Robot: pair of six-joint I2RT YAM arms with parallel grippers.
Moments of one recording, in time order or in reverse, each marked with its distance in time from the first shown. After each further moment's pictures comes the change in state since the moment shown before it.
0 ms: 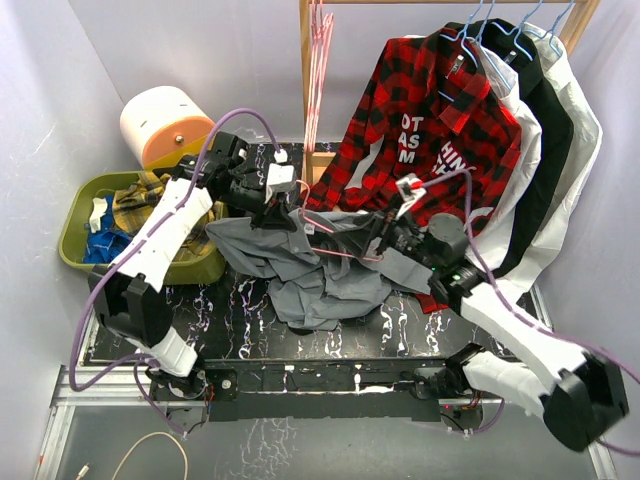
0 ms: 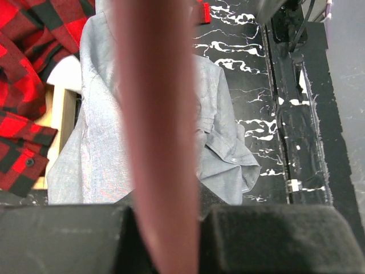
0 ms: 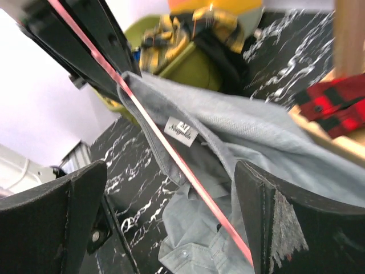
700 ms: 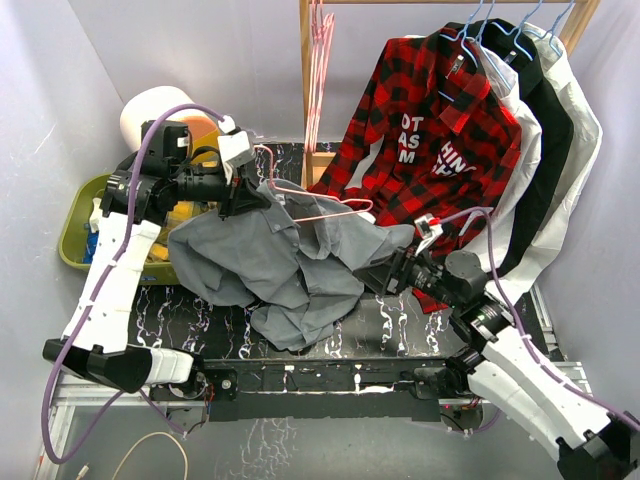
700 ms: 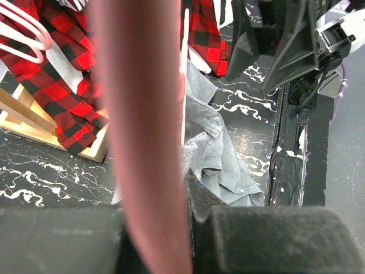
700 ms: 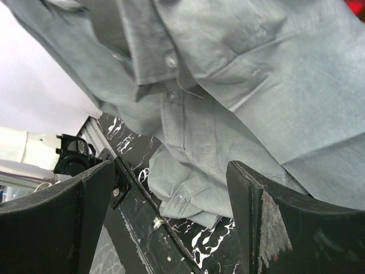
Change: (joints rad) left arm 0.085 -0.299 0.076 0.082 -0.112 -0.451; right arm -0.001 -0.506 -0.211 -0.383 0.069 0.071
